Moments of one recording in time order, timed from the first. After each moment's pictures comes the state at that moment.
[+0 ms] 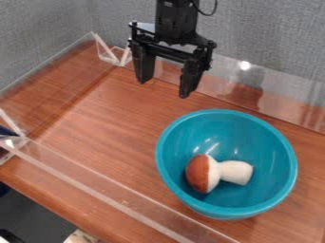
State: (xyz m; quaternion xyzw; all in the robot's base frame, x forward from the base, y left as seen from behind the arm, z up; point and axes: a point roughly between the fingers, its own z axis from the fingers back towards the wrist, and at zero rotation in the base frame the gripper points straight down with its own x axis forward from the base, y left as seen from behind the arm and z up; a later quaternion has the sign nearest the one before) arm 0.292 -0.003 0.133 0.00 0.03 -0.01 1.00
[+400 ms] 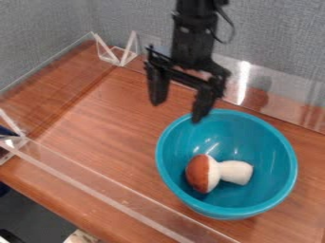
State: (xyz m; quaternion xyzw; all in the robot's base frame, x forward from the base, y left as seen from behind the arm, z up) arm 0.278 -0.041 0.112 0.00 0.06 -0.08 1.00
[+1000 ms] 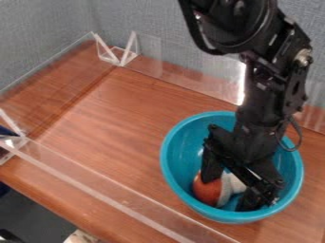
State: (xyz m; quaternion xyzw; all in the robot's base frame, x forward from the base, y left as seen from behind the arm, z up) arm 0.240 -0.111 0.044 0.01 0.07 -0.24 0.97
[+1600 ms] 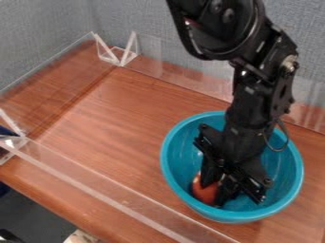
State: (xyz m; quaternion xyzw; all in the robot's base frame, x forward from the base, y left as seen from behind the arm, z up) arm 0.237 -0.101 0.041 0.01 0.07 -0.23 0.97
